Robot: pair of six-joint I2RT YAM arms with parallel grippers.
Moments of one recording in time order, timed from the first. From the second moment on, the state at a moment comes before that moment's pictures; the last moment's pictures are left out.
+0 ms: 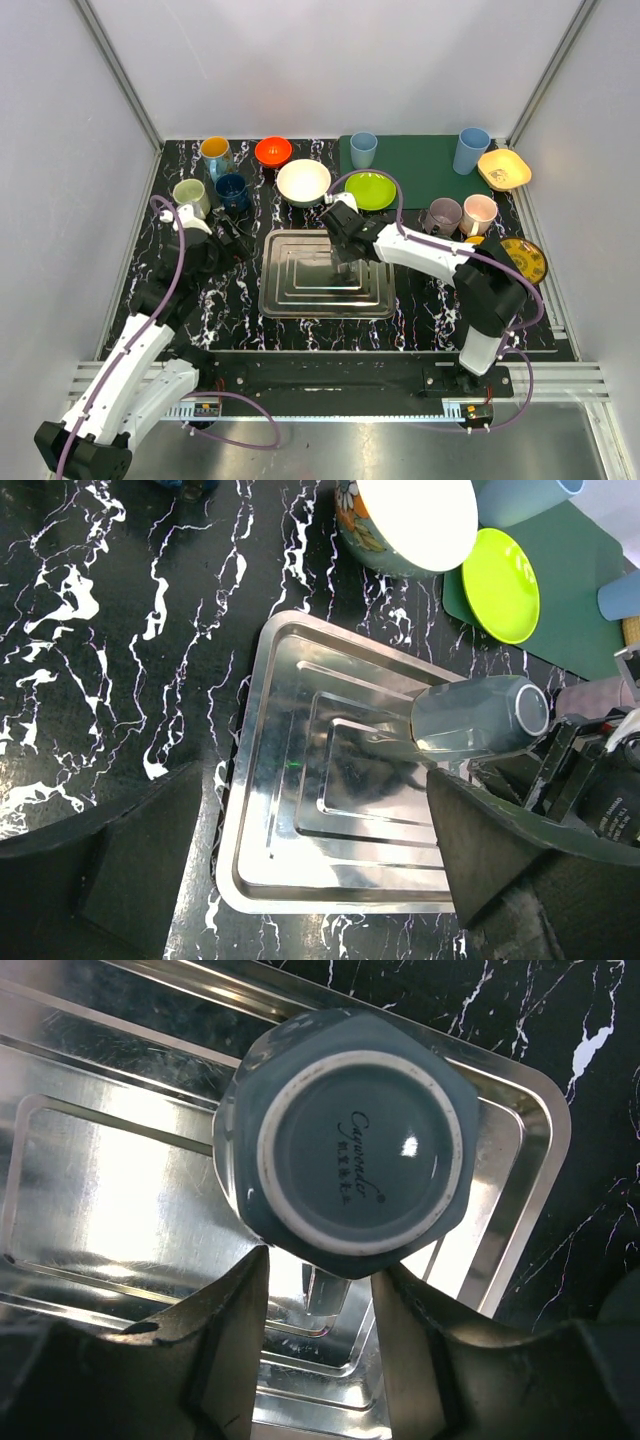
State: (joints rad) left arm -0.35 0.71 0.72 -0.51 -0.16 -0.70; right arm 0.82 1.77 1.26 -0.51 0.37 0.39
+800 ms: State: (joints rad) left arm -0.35 0.63 0.61 -0.42 -0.09 -0.73; right arm 0.78 1.54 1.11 -0.48 0.14 0.44
